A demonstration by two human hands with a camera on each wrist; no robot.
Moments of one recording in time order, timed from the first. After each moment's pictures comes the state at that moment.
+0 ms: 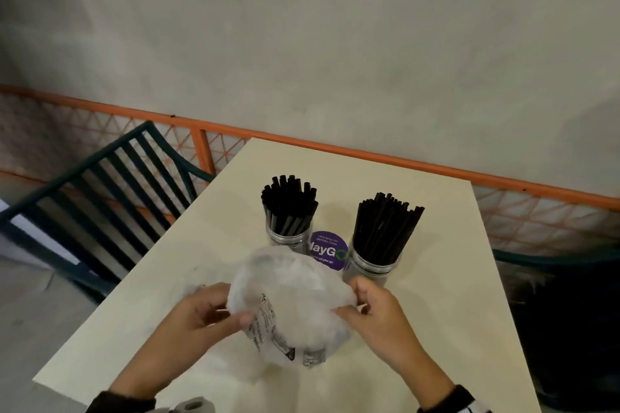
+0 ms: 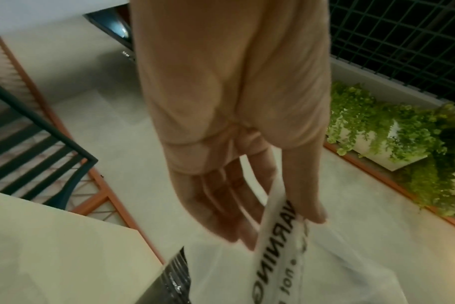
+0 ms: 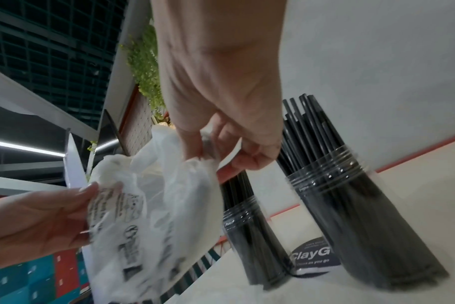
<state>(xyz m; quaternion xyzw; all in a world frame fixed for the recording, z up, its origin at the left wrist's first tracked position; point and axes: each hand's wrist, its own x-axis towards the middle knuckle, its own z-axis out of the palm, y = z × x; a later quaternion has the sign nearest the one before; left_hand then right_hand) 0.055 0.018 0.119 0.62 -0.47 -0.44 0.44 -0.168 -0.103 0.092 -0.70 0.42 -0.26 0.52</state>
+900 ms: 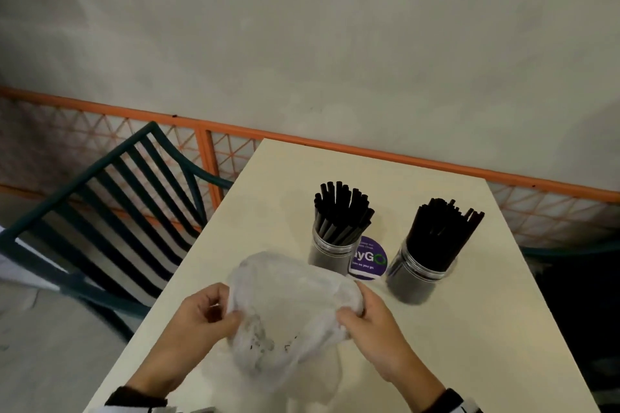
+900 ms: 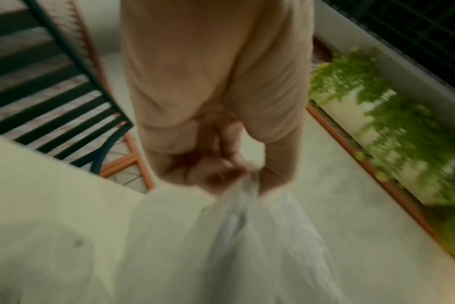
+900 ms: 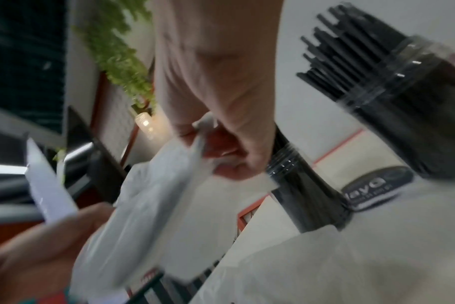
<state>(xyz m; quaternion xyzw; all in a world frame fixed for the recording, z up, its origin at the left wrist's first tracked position) 0.186 0.019 0.080 0.65 -0.40 -0.44 0.48 -0.048 -0.072 0.074 -0.59 0.47 -0.30 0.58</state>
